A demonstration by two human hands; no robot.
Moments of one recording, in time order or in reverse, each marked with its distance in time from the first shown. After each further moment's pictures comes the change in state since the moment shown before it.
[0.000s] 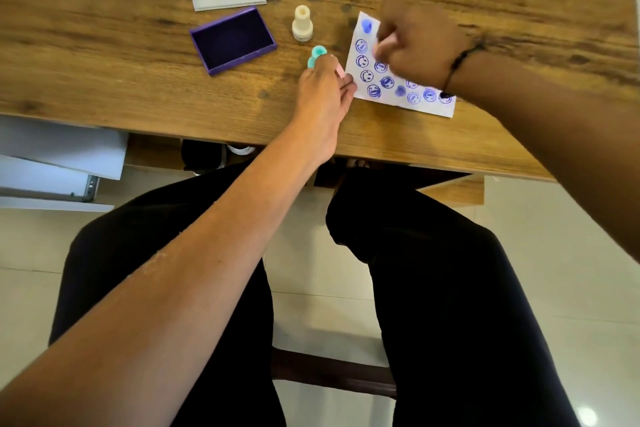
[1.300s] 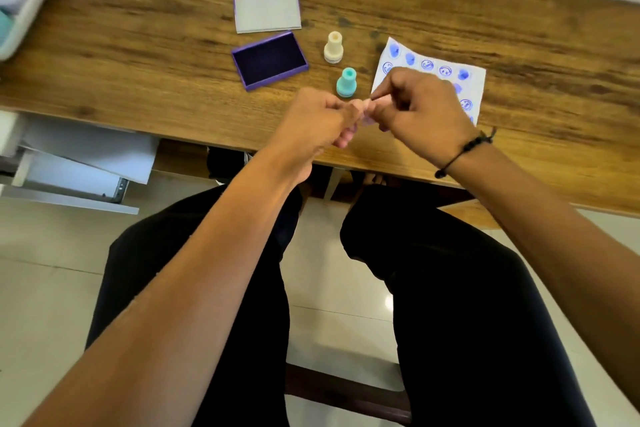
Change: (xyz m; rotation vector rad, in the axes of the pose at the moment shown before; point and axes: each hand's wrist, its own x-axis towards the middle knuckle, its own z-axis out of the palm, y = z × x) left_hand -0.031 0.030 -0.044 0.768 -0.135 0.210; right_hand -0.049 -0.051 0.022 0.494 0.113 0.096
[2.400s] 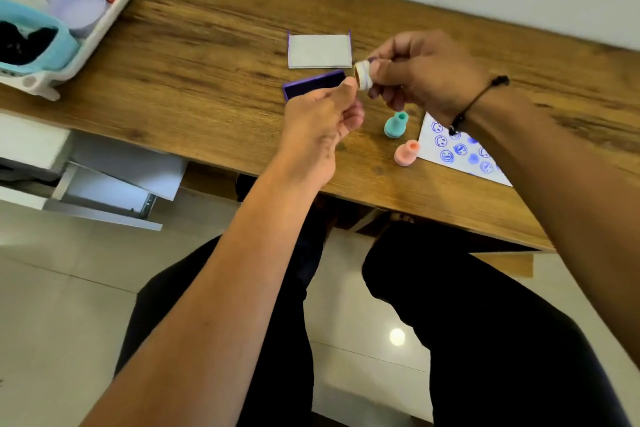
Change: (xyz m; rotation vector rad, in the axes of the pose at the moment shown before) left_hand 0.023 0.014 -0.047 -0.617 0.231 -0.016; right_hand 0.093 -0.051 0.015 0.411 -0.252 0.003
